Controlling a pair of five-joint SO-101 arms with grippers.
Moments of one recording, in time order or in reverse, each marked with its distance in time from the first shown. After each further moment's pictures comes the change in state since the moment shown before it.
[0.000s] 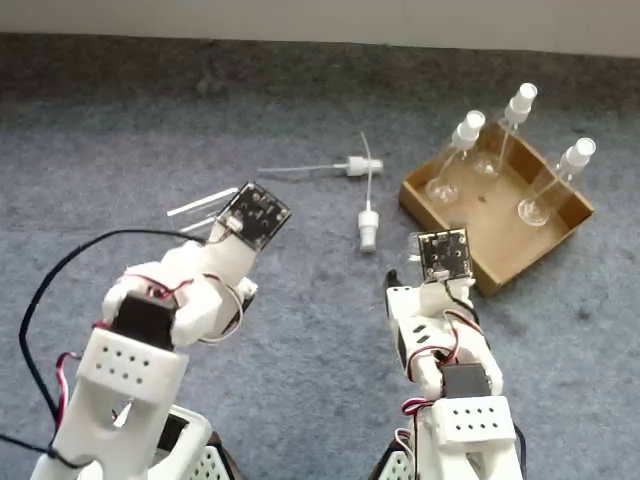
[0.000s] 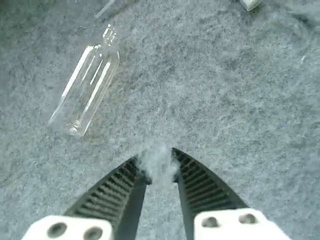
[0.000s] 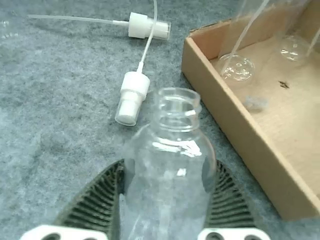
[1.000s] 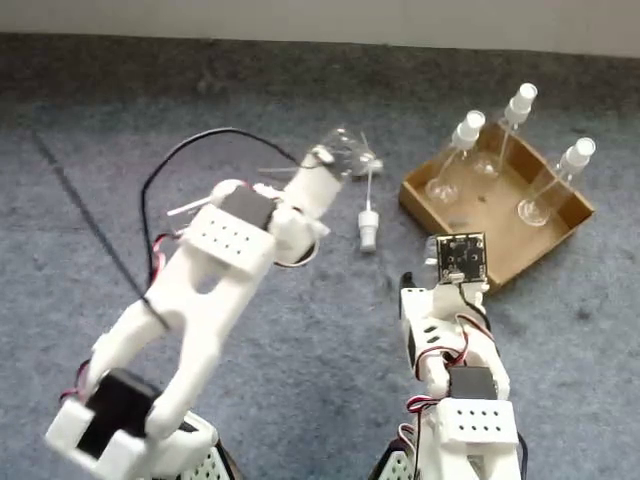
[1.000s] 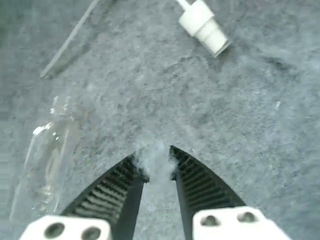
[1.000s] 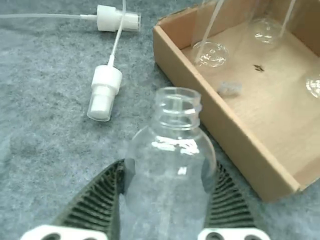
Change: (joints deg) left arm 9.6 45.0 -29.8 -5.9 2.0; right arm 5.3 -0.6 1.8 0.0 -0.1
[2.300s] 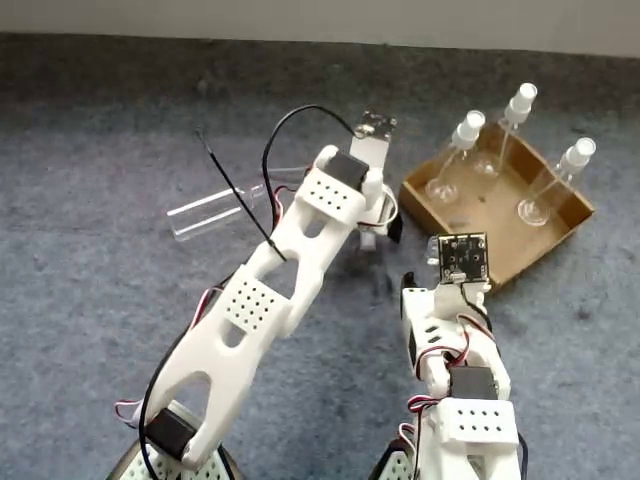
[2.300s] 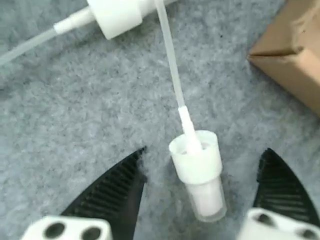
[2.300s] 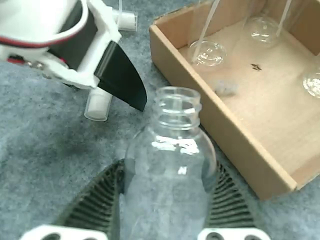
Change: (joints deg) left arm 5.1 83.7 -101.3 25.8 33.1; right arm 0.4 0.0 0.0 0.0 -0.1
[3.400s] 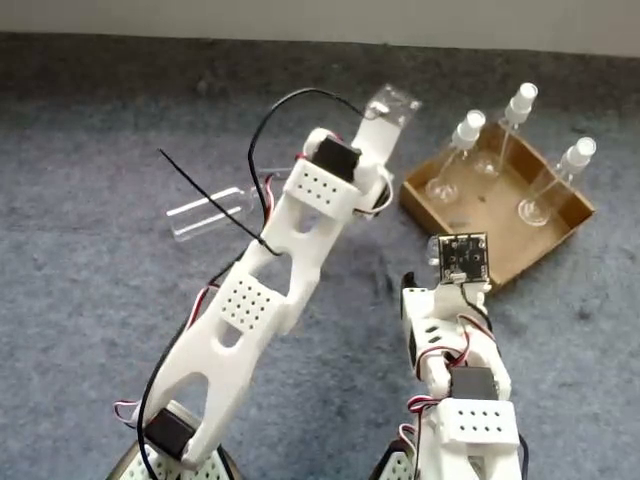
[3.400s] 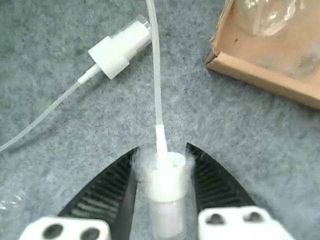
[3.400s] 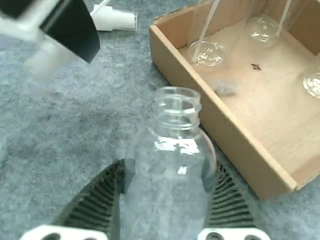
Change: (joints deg) left arm -0.6 -3.6 -10.6 7.2 -15.7; right arm 0.0 0.0 0.0 0.0 0.0
